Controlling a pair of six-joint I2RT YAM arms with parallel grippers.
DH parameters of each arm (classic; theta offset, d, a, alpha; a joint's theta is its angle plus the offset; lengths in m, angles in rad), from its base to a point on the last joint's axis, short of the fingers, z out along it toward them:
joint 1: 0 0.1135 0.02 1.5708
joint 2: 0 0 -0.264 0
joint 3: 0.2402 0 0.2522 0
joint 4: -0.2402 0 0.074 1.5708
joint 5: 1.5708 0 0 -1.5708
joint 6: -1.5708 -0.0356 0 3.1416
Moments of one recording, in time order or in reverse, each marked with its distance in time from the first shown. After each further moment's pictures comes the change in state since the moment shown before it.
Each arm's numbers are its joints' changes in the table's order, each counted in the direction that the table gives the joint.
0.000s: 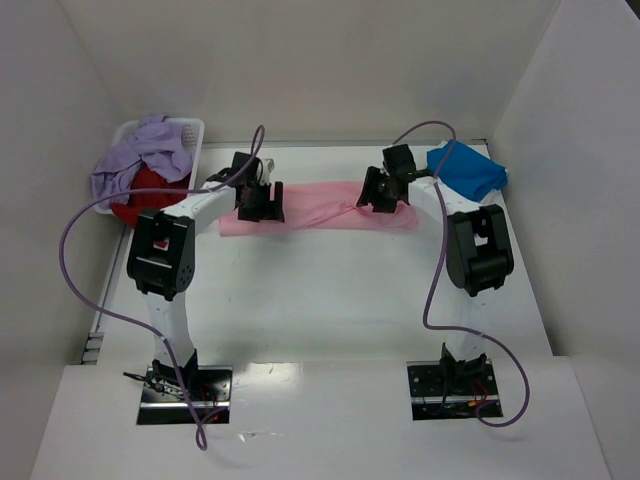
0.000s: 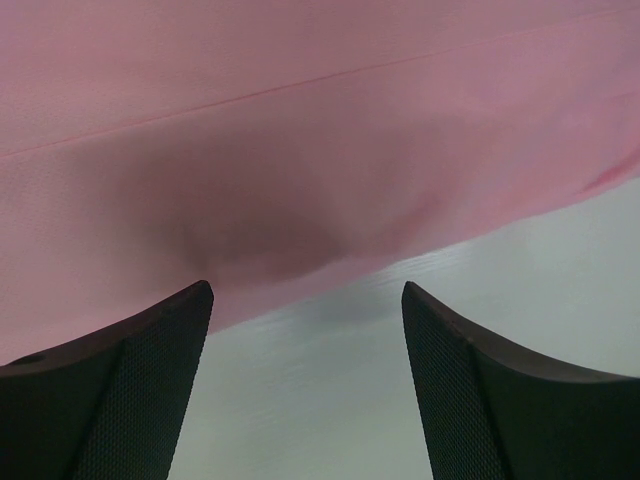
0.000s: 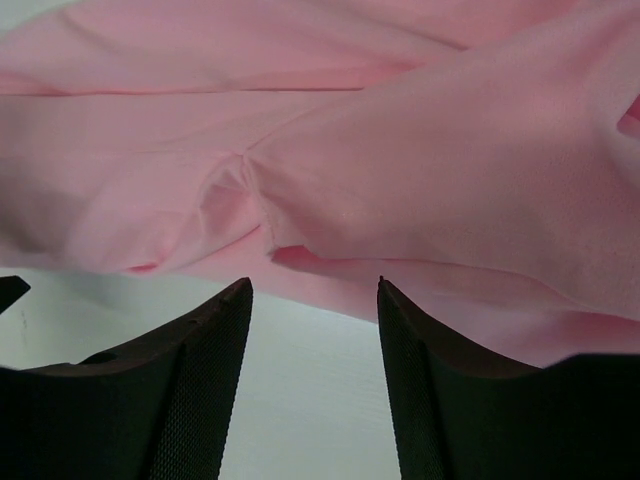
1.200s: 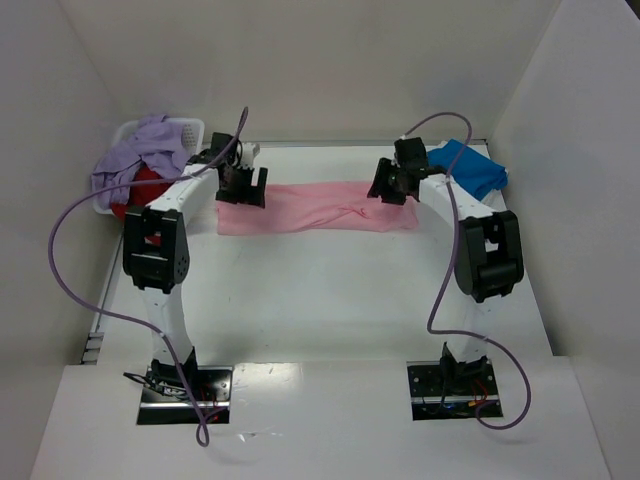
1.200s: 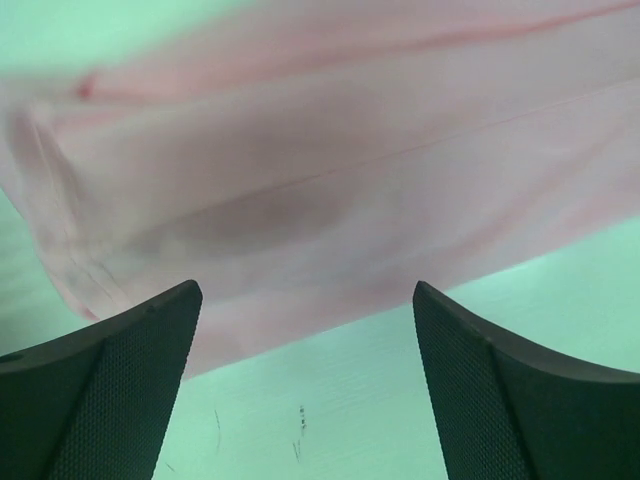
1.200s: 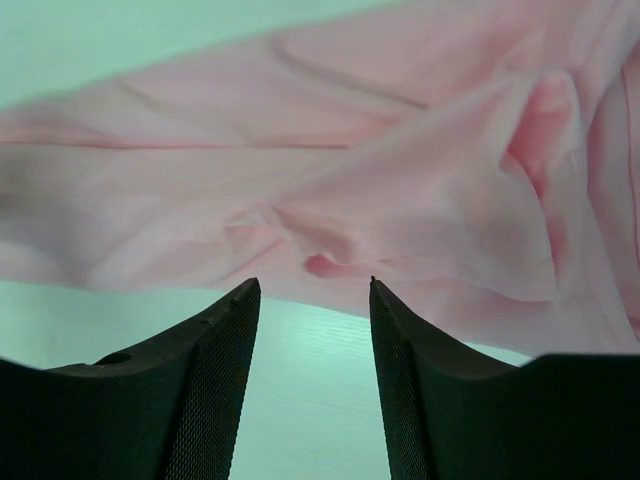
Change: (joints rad) left arm 0.109 -0.064 0.188 -0.177 -0.038 -0.194; right arm -0.042 0.042 -0.011 -0.009 0.043 0.021
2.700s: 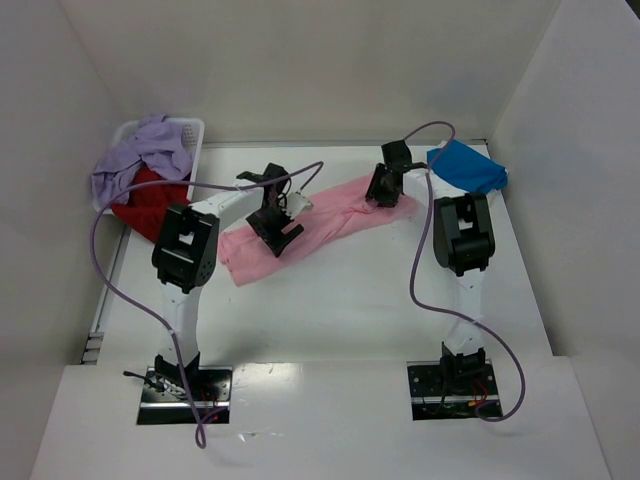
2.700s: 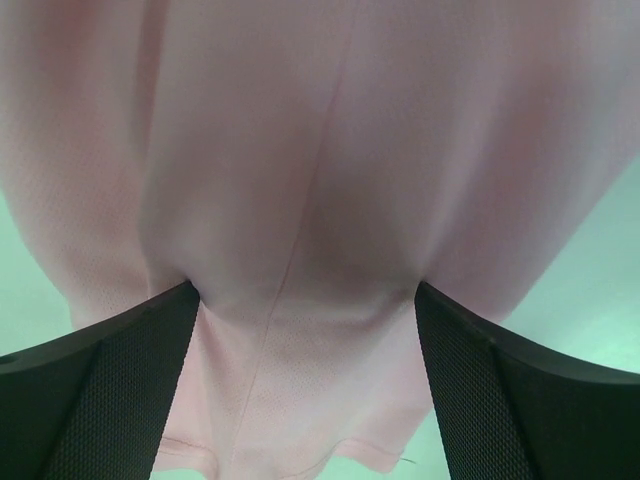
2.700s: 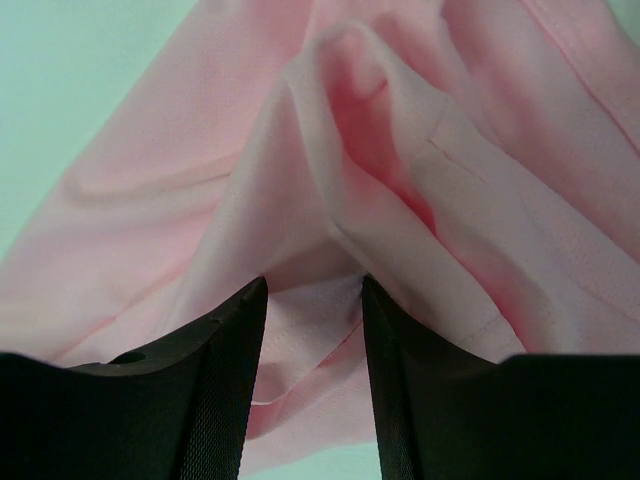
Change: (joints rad) left arm -0.236 -0.093 -0.006 -0.239 -0.048 -0.509; right arm 0.000 -0.281 0.211 -0.026 0.099 -0.092
